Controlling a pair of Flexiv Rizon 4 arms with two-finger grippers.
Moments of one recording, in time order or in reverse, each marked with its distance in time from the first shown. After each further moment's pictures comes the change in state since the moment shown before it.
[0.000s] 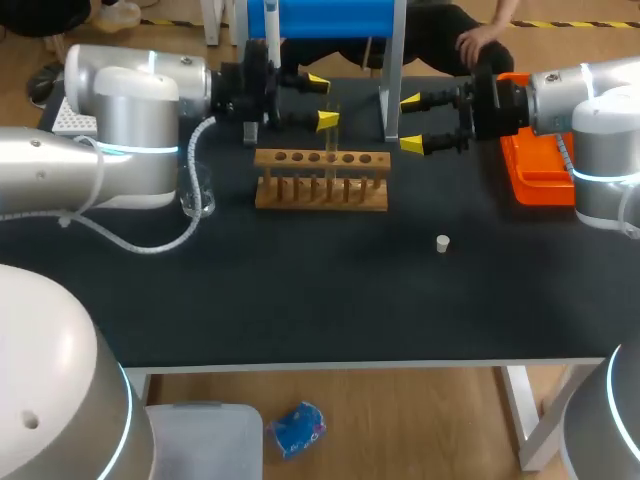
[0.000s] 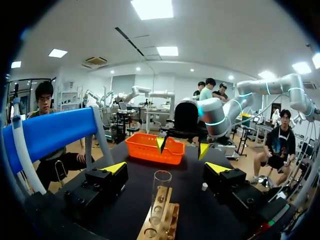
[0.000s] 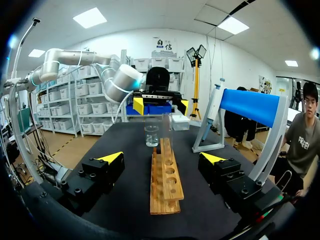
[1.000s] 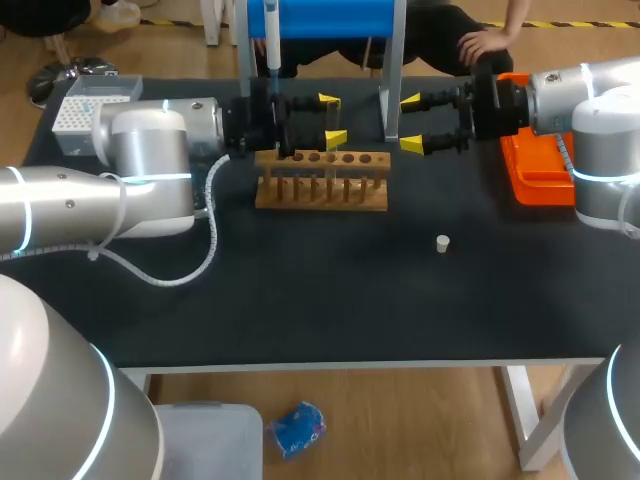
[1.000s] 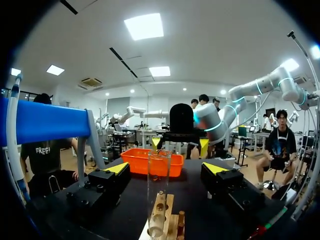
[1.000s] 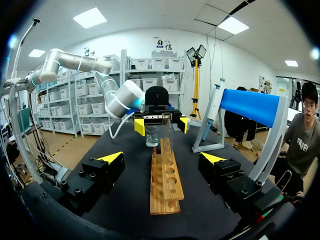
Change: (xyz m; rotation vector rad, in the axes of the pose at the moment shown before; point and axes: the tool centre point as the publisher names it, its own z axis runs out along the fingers) left arm 0.001 0.031 0.029 0.219 0.042 0.067; right arm 0.000 0.000 0.000 0.000 0.000 0.000
